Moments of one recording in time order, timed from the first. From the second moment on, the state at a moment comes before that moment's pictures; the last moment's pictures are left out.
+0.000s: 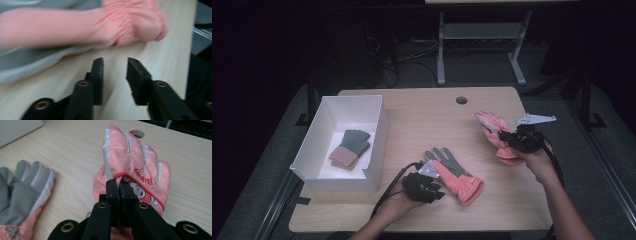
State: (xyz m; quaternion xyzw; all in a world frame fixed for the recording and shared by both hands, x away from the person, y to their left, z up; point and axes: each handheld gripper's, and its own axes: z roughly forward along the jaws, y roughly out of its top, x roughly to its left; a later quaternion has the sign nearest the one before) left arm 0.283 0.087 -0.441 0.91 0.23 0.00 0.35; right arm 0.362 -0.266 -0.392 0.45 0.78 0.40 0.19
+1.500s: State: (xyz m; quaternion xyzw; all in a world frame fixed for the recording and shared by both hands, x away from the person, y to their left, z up) left arm 0.281 0.131 -0.447 0.89 0.29 0.04 0.35; right arm 0.303 -0.143 -0.378 0.27 0.87 0.41 0.09
